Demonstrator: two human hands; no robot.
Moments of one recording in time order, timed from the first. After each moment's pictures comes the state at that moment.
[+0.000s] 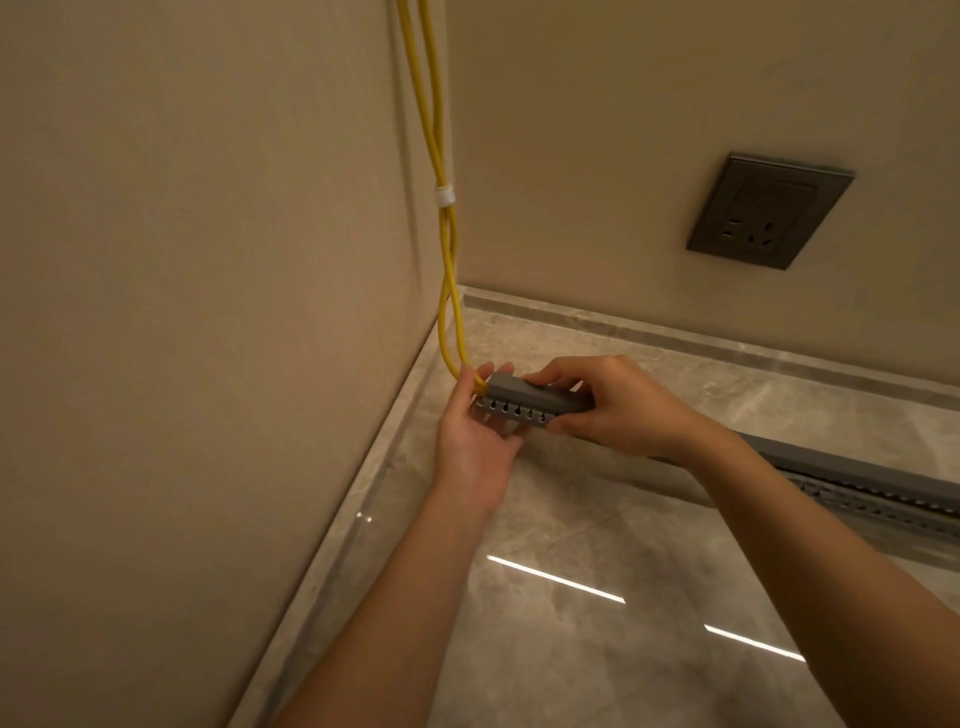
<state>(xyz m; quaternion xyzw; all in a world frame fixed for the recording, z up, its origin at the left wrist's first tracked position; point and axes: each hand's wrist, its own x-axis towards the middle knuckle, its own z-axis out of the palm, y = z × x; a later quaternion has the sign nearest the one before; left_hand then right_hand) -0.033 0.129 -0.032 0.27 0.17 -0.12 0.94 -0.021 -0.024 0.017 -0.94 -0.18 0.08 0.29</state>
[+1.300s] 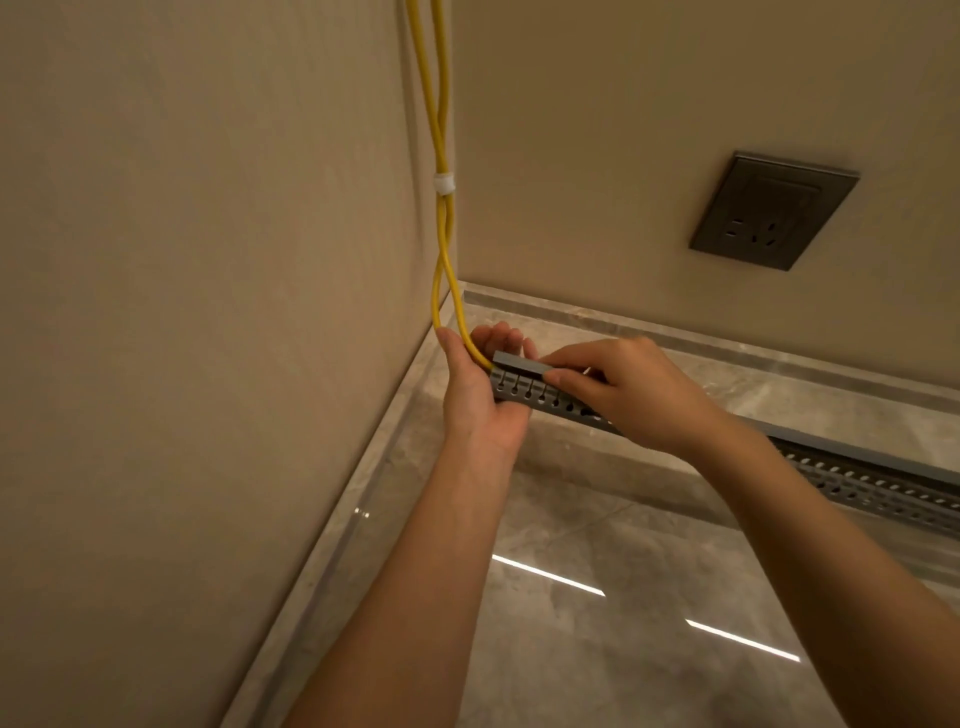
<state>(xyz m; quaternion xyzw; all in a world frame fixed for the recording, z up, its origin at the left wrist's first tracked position) -0.011 0.114 0.007 0.13 0.20 -0.06 0.97 -0.034 -0.017 0.048 -0.96 -0.18 0.02 0.23</state>
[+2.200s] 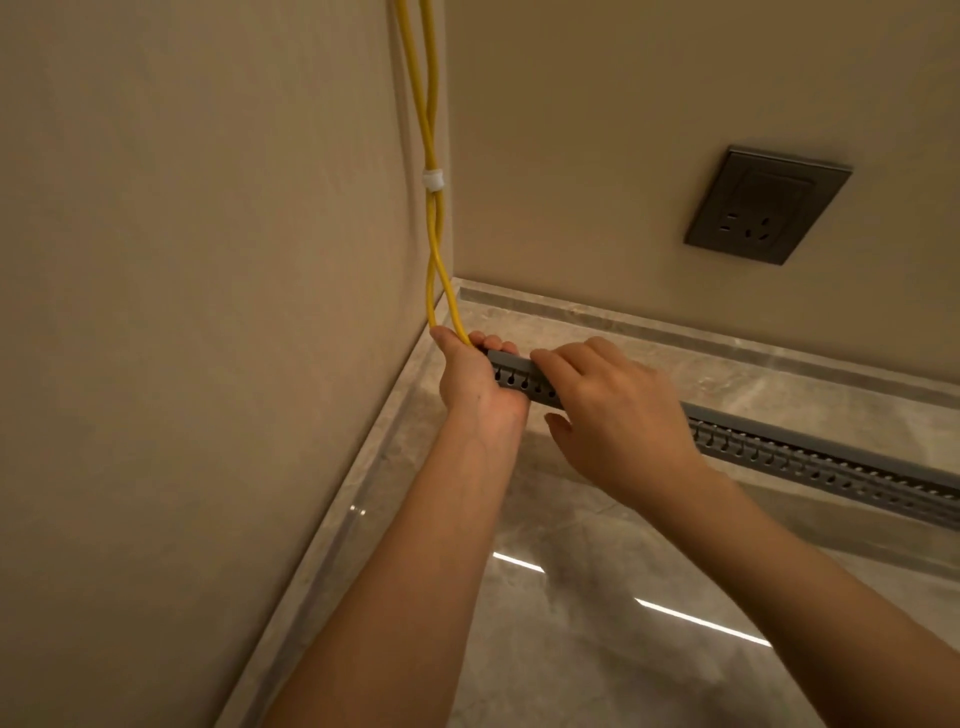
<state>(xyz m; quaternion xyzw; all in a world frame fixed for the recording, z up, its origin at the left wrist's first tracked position) -0.008 0.109 0.031 0.17 0.33 -0.07 0.93 -0.071 0.008 0.043 -0.98 -0.18 -0.12 0.00</state>
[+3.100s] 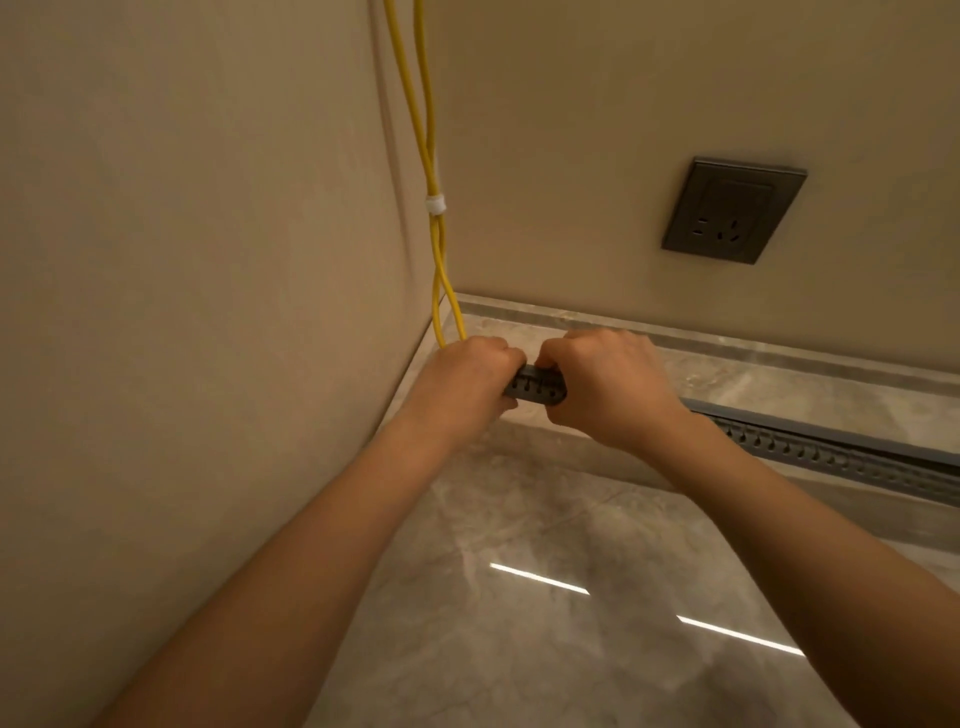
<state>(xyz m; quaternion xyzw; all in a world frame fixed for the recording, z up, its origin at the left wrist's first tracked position) -0.024 0.149 0.037 0.95 -0.30 0.08 0.09 -0.045 -0.001 0.050 -0.98 -0.16 -0.09 0.02</state>
